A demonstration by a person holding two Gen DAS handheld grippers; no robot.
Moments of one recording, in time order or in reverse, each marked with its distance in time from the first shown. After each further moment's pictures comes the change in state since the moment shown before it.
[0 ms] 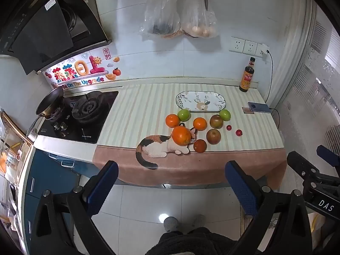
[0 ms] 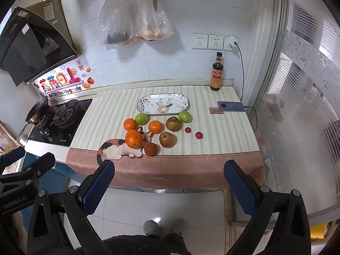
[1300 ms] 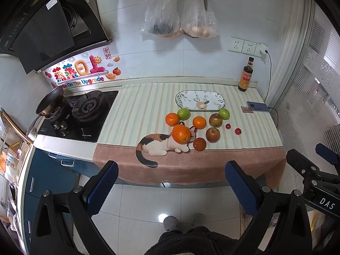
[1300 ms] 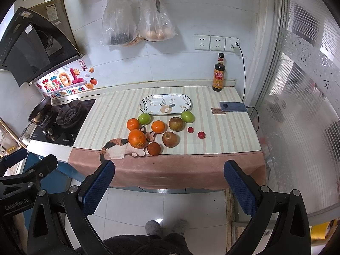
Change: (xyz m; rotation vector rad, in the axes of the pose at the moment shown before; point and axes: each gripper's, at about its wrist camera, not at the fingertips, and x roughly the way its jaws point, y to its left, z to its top) left arm -0.004 0.004 -0.002 -0.001 -0.003 -0.003; right arm -0.009 0.009 -0.004 -0.001 -0.006 0.011
